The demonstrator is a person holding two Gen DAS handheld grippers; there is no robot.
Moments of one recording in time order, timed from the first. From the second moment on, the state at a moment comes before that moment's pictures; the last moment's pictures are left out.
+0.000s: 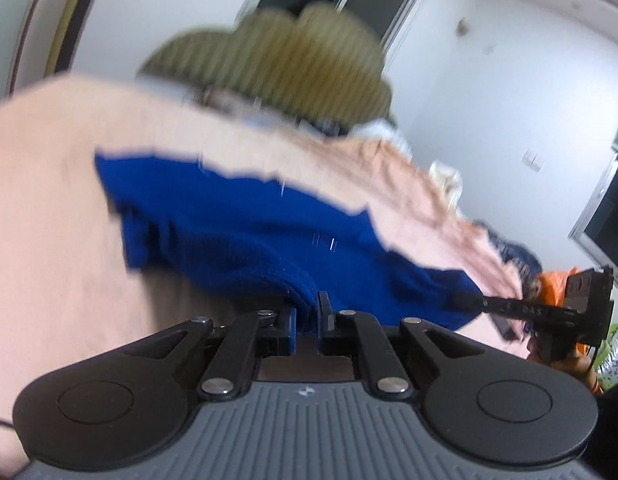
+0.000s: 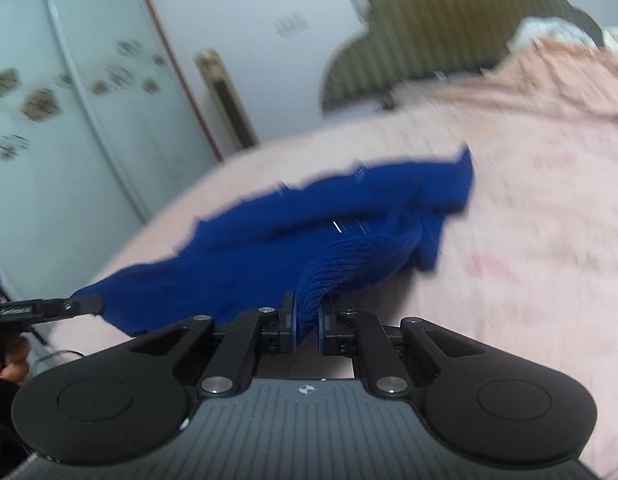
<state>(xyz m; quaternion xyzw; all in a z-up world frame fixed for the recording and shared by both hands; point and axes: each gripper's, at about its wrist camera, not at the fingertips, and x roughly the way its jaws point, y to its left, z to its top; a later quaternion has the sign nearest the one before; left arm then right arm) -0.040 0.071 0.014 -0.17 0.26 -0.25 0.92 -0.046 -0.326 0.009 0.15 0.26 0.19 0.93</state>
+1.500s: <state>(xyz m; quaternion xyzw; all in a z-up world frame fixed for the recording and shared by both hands) 0.078 0.015 0.033 -0.05 0.26 -0.07 0.96 0.061 -0.305 0.014 0.15 0.19 0.09 0.97</state>
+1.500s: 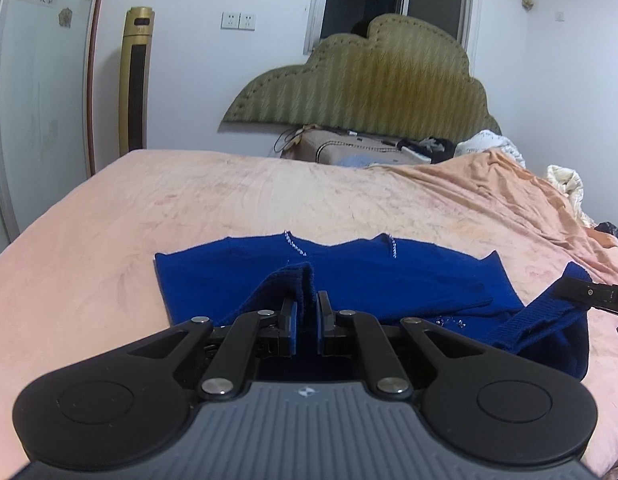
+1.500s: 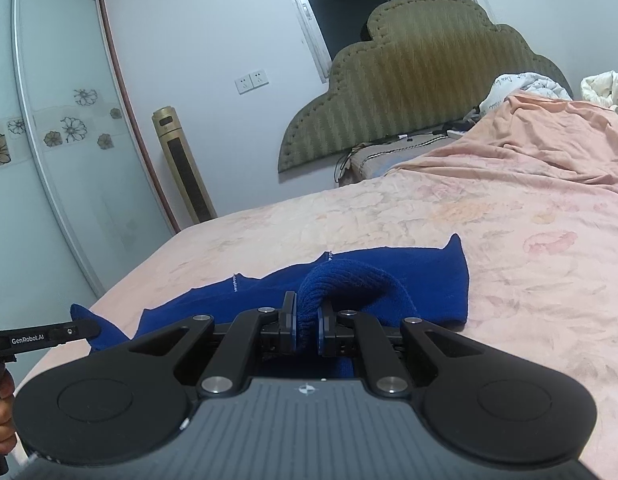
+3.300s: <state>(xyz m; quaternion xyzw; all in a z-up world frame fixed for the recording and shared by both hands) 0.211 0.009 0.026 -0.01 0.28 -0.01 0.96 0.199 -0.292 0.013 0.16 0.18 0.04 0.97</state>
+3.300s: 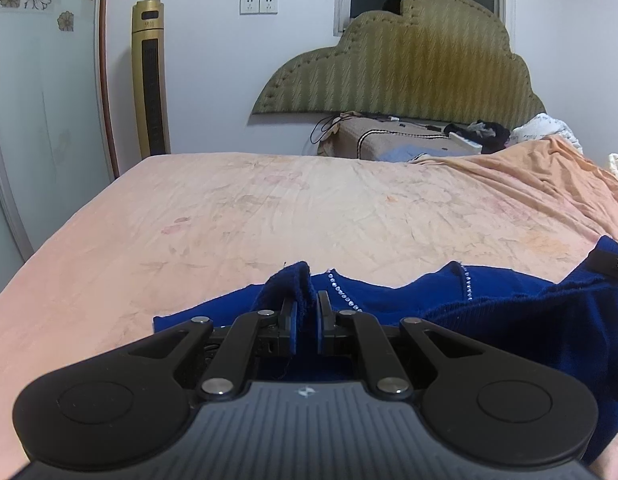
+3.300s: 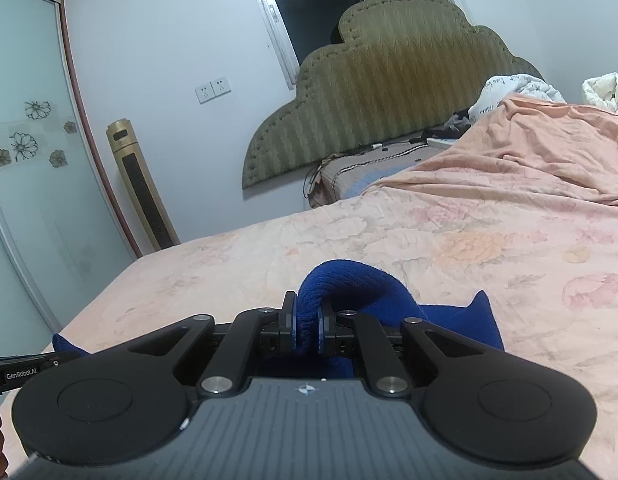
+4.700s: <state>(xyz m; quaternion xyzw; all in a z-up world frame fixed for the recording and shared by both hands) 0.217 0.056 -0.009 -0.03 0.35 0.00 0.94 0.226 -0.260 -0.046 -0.01 0.32 0.06 0.95</state>
